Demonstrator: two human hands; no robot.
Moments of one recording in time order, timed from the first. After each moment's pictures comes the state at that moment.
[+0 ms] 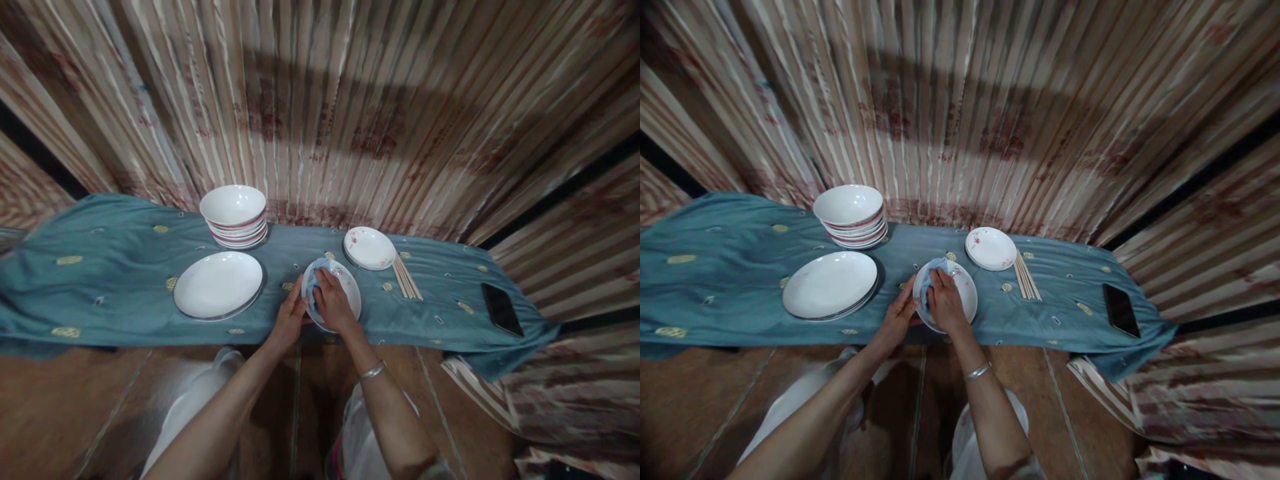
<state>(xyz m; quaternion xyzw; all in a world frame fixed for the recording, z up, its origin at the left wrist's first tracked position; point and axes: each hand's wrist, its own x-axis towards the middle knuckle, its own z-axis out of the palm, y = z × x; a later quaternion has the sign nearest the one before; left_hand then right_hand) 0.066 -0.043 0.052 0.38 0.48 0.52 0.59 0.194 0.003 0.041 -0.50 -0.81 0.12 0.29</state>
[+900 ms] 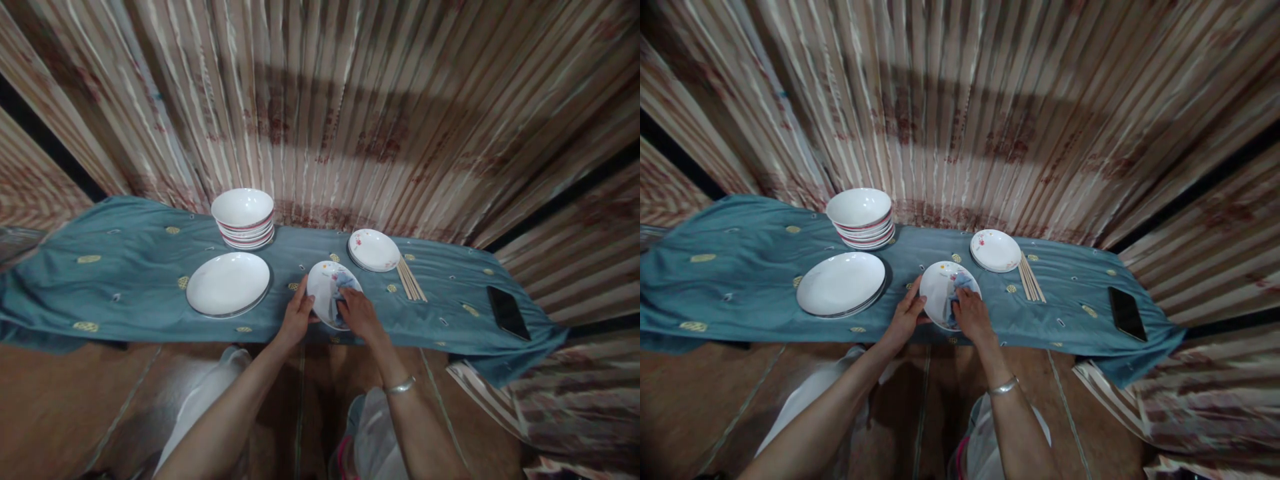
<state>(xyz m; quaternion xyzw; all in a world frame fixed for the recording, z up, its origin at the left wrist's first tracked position) 0.068 -0.042 0.051 0.37 0.51 0.51 0.58 0.237 -0.016 0.045 -0.59 -0.79 0.11 0.15</state>
